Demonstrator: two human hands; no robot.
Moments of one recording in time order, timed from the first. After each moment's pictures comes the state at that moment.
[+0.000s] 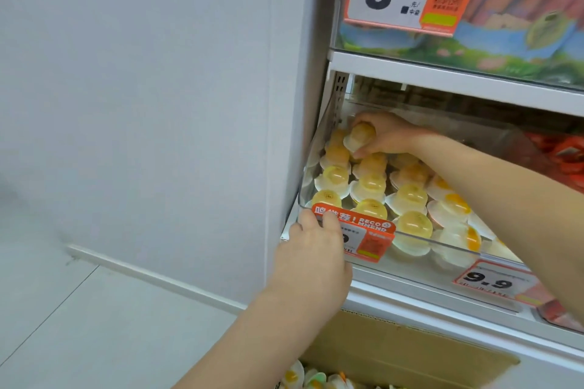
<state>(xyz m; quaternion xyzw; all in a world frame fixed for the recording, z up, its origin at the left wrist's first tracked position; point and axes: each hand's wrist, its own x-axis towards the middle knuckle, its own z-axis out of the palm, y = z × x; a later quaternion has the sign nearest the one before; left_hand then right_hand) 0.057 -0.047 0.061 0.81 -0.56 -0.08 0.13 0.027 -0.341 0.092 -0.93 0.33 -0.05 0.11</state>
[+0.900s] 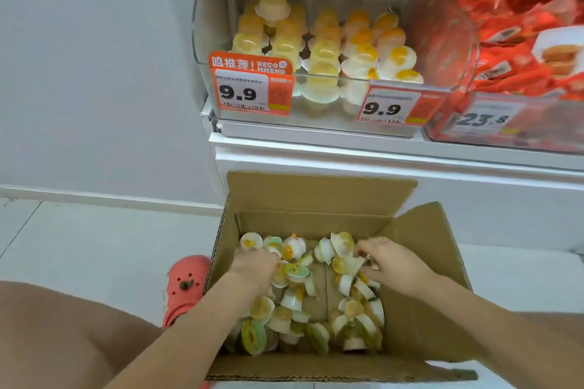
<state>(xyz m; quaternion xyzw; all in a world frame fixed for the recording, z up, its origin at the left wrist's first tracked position) -0.016 0.021 -0.151 0.67 -0.66 -0.26 -0.21 -0.261 -0.074 -0.148 -0.88 0.40 0.13 0.21</state>
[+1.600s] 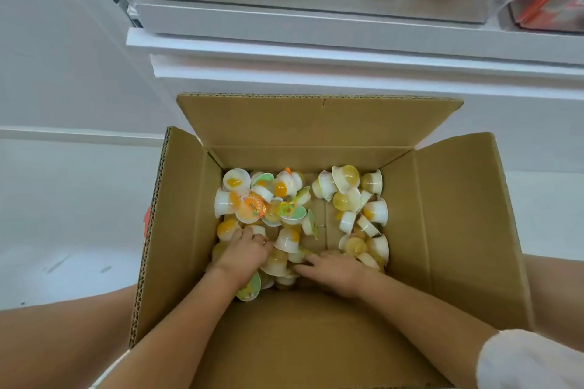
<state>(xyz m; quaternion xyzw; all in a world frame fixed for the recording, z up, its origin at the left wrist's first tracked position) -0.026 0.052 -0.278 0.55 -0.74 -0.20 -0.33 -0.218 -0.003 -0.296 -0.89 0.16 0.36 0.25</state>
